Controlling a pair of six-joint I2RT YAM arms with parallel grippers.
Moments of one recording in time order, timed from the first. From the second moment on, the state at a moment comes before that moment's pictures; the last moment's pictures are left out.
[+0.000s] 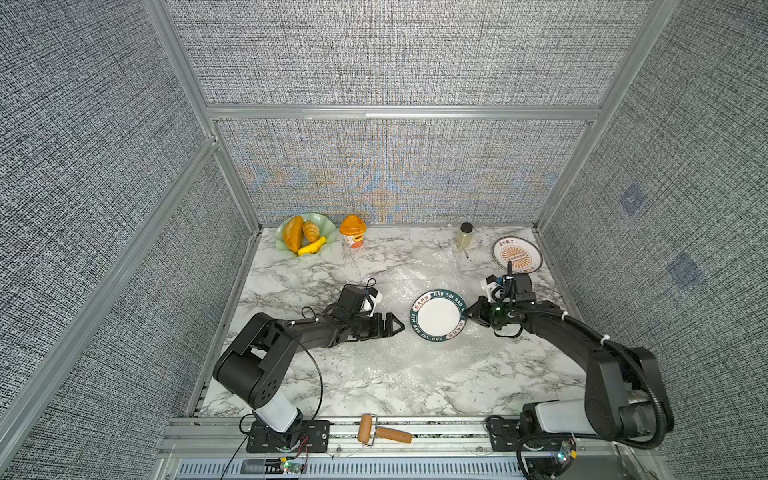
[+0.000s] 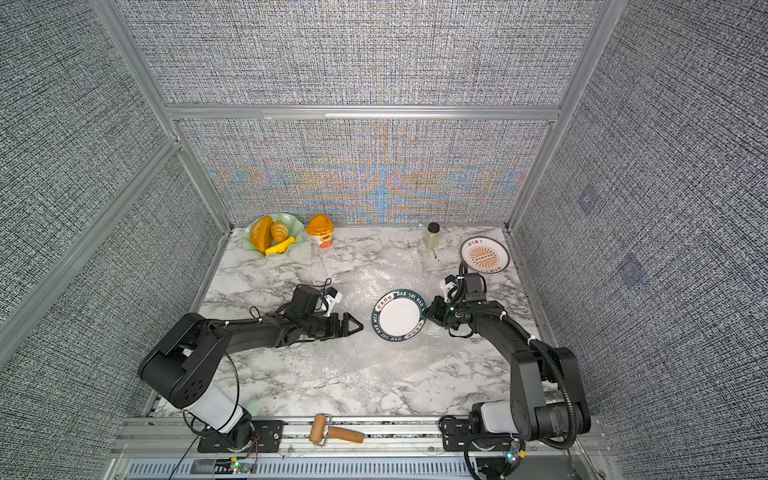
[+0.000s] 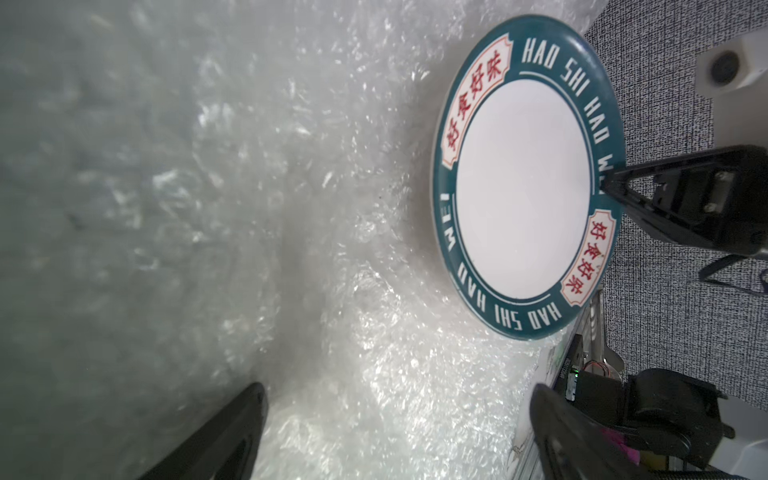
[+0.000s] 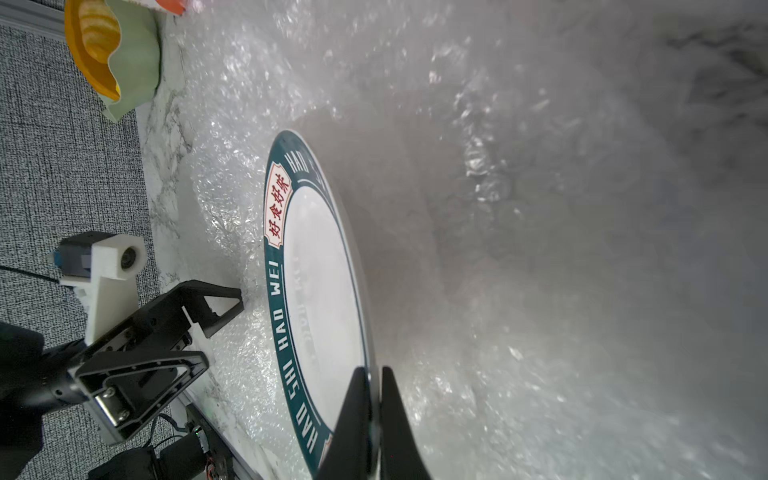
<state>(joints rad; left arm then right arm) -0.57 1.63 0.66 0.13 0.60 -0.62 0.10 1.37 0.75 -0.37 -0.56 0.49</state>
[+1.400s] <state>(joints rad) -0.57 1.22 0.64 0.29 0.76 -0.70 -0.58 1.68 1.08 -0.05 -0.56 0.89</state>
